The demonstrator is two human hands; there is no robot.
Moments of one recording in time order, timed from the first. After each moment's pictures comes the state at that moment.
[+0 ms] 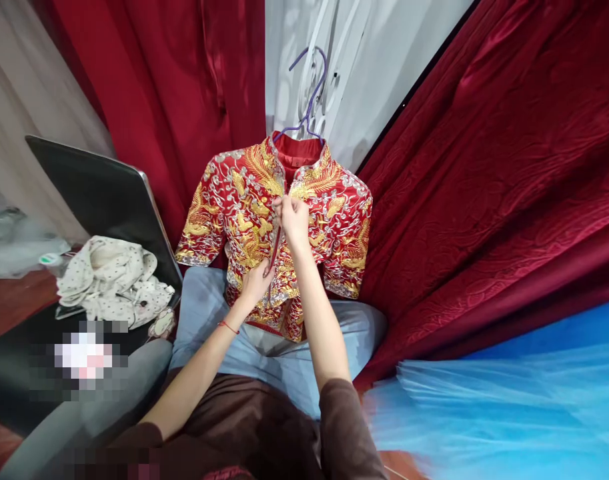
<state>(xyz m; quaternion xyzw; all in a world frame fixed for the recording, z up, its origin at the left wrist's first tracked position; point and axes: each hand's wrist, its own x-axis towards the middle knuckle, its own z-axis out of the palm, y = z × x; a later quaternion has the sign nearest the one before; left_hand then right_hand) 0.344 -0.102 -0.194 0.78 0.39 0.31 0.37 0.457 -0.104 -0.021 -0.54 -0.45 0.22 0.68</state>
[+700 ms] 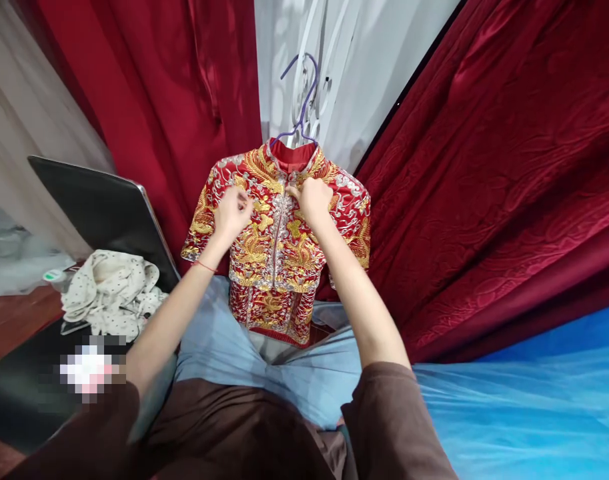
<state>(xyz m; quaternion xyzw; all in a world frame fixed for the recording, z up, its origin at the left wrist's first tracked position) 0.341 0.018 -0.054 0.80 0.32 0.49 0.15 0.550 -0.056 -0.007 -0.74 -0.50 -0.18 0.41</state>
